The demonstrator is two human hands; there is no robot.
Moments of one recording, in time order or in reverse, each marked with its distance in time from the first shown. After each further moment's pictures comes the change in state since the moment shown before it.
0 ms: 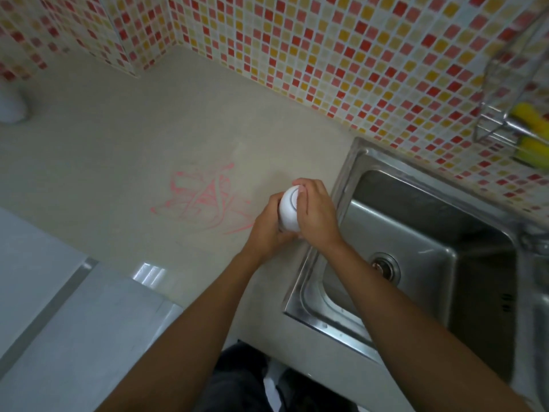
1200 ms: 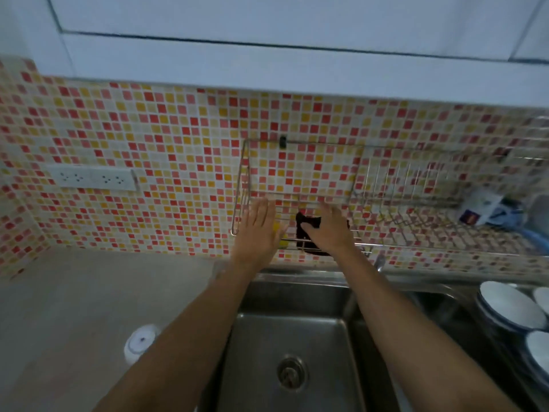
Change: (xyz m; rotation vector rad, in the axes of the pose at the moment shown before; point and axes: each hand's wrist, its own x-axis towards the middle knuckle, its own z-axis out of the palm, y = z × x) left_hand 0.099 0.293 0.221 1.049 0.020 0.632; right_hand 0.027 0.115 -0.393 -0.247 0.235 0.443
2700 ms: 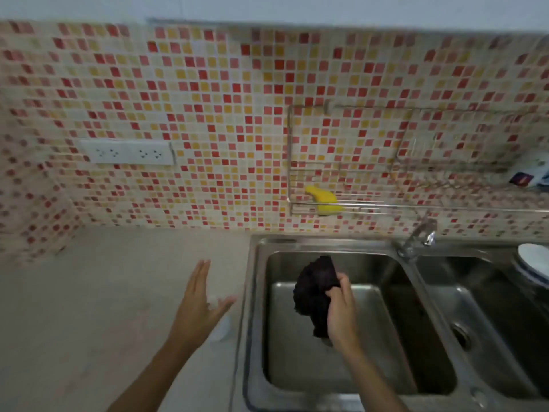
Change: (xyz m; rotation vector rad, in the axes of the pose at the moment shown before) left_hand -0.225 -0.191 0.003 -0.584 -0.063 -0.325; right_hand -0.211 -0.048 0.149 0.952 0.141 0.236
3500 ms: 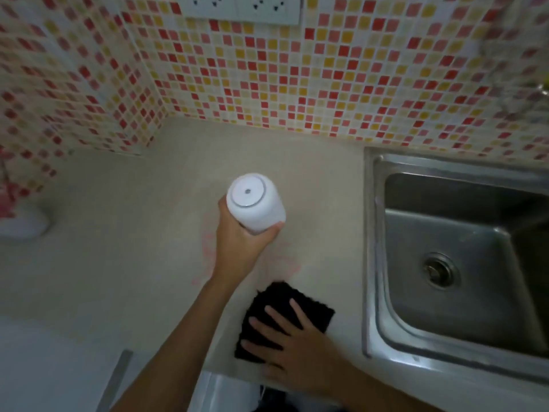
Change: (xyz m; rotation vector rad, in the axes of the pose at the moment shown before) left_hand -0.010 -0.151 -0.094 -0.431 0.259 -0.210; right_hand -0.175 0.188 0.216 -1.102 -1.066 -1.118
